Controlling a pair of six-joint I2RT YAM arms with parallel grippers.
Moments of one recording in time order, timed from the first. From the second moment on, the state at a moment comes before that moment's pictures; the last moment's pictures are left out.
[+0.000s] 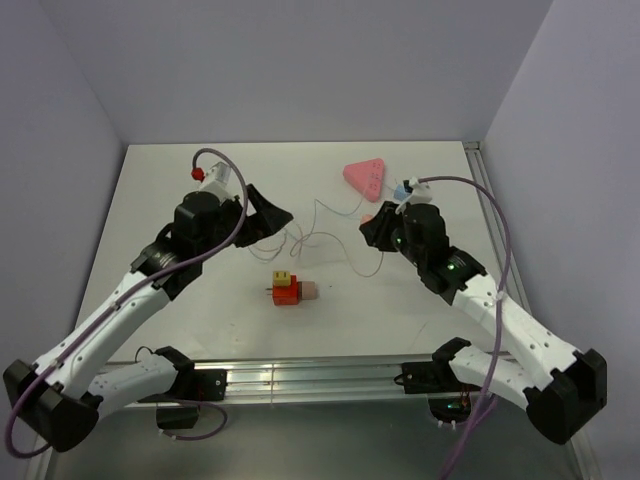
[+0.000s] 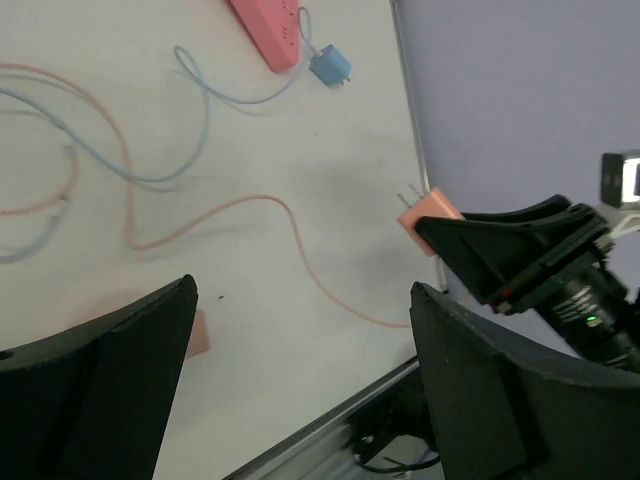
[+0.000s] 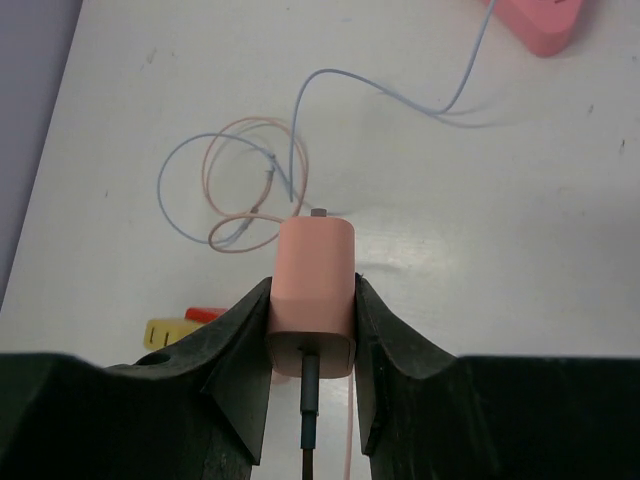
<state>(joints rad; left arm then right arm) -0.59 1.06 1.00 -0.30 0.07 -0.89 0.54 1.01 0.80 -0.21 0.11 0.58</state>
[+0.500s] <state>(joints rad) -0.73 1.08 0.97 -0.66 -0.13 -0.85 0.53 0.70 0.72 -0.41 0.02 0.58</state>
